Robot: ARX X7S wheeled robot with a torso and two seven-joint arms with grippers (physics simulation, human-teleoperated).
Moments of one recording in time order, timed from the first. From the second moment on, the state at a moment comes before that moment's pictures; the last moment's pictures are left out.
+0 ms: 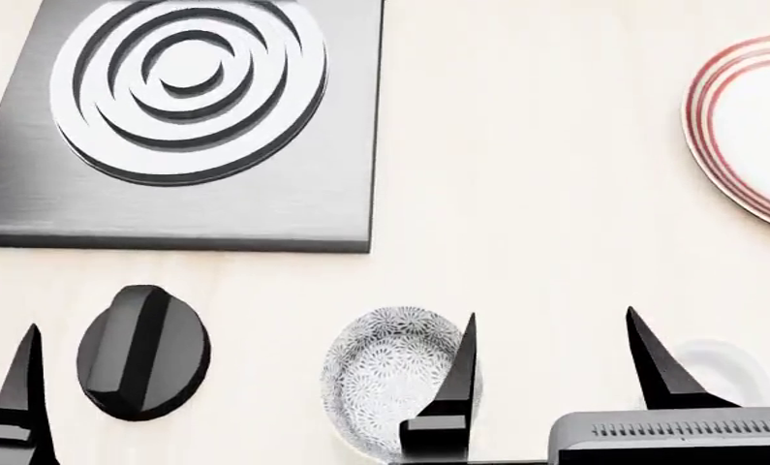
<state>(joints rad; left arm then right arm) -0.10 -0.59 0.04 0.96 -0.74 -0.74 -0.60 0.24 0.51 -0.18 -0.97 0.68 0.84 0.68</state>
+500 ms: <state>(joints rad) -0.10 -0.60 0.04 0.95 -0.74 -0.71 -0.61 0.25 0.52 -0.18 -0.98 0.71 0.84 0.71</state>
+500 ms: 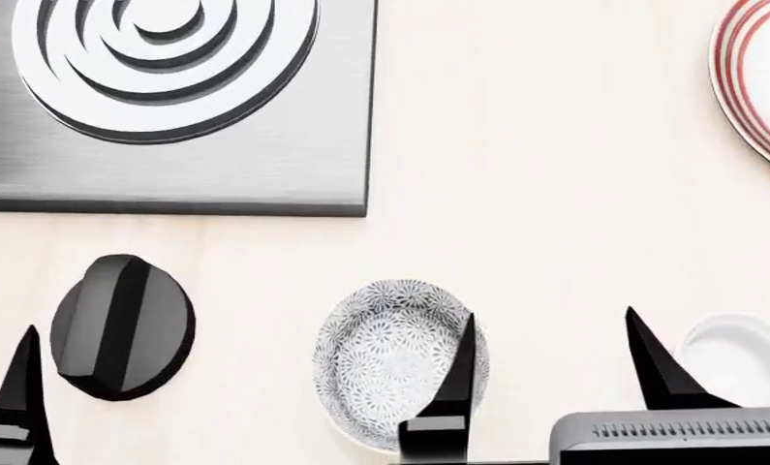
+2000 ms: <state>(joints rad) -0.09 -0.62 0.06 0.93 -0.76 -0.68 -0.63 0.30 0.46 -0.09 -0.79 1.15 0.88 0.76</state>
